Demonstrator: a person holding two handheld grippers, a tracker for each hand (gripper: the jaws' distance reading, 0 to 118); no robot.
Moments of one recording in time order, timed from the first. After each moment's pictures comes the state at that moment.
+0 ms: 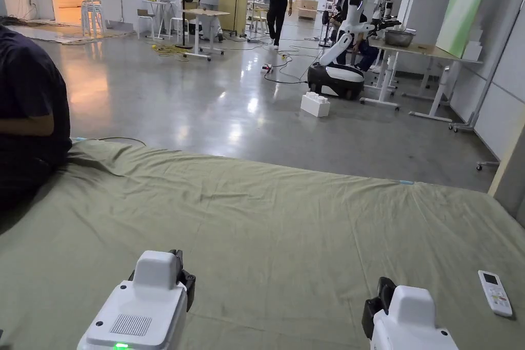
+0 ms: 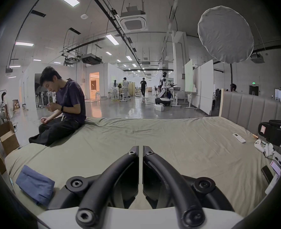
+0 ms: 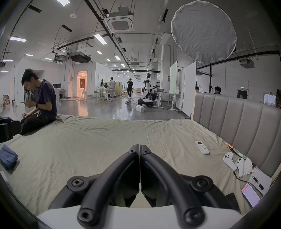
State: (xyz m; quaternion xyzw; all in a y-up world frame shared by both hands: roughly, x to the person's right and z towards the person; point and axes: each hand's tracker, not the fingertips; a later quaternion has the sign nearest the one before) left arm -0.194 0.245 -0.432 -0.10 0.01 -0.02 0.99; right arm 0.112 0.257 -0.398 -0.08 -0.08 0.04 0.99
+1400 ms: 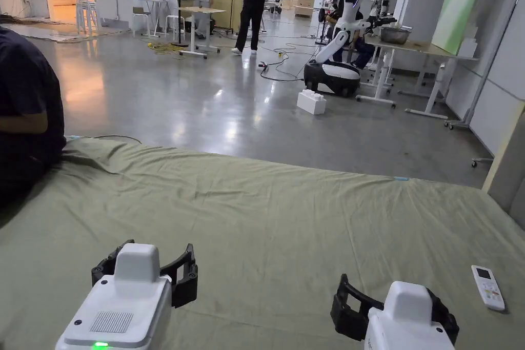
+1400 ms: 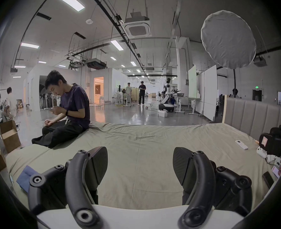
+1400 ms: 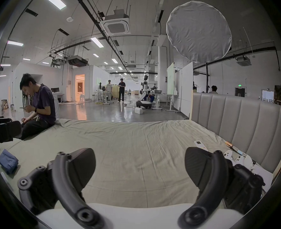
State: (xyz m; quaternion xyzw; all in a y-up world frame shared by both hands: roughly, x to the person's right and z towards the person) left arm -0.205 0.254 -0.428 -0.07 0.02 0.00 1.00; right arm 0.114 0.260 -0.392 -0.07 -0.08 0.03 0.99
